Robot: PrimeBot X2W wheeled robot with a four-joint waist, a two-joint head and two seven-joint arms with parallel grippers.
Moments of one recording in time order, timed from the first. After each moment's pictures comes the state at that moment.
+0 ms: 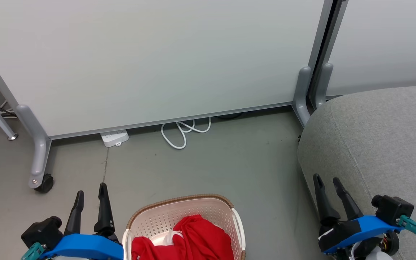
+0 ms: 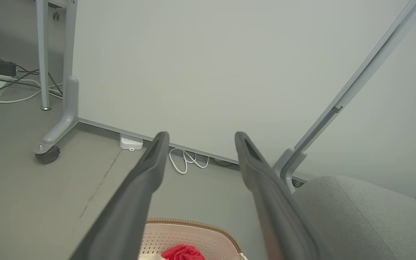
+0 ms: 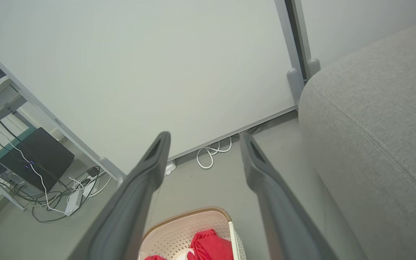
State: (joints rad) left arm -0.02 0.05 0.00 0.26 -0.50 -0.09 -0.16; right arm -0.12 -0.04 0.05 0.36 0.52 0.13 -0.14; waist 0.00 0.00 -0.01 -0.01
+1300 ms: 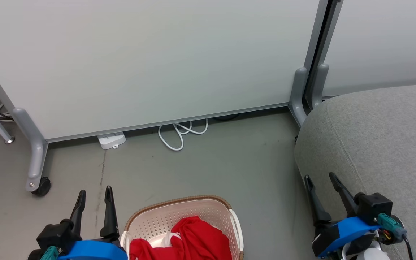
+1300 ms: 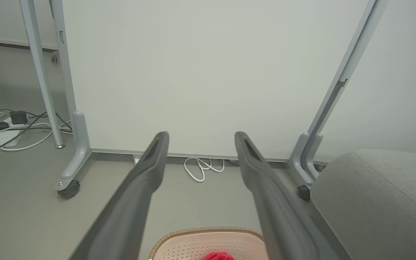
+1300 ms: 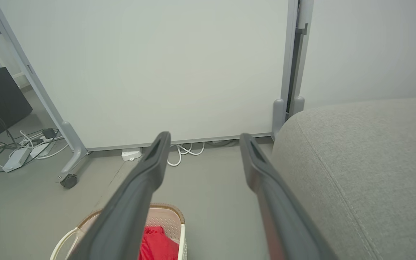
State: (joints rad) left arm -0.01 0.05 0.00 0.30 -0.27 -0.11 -0.24; right arm -0.14 -0.05 0.05 0.38 0.17 0.13 -0.20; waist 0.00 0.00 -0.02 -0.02
